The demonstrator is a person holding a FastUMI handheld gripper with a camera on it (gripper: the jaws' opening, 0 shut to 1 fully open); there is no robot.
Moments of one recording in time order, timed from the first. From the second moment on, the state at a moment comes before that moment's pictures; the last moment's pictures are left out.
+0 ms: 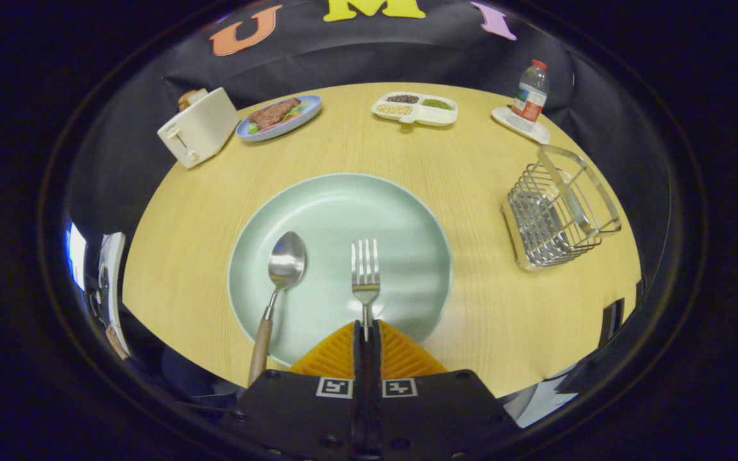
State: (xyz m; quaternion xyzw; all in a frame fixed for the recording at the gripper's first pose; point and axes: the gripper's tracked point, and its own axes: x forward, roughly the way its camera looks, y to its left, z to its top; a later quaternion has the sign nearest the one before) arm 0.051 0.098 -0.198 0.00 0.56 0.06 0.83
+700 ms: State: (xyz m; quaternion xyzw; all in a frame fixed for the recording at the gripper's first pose) arm 0.036 0.044 -0.087 0.02 0.55 0.08 0.83
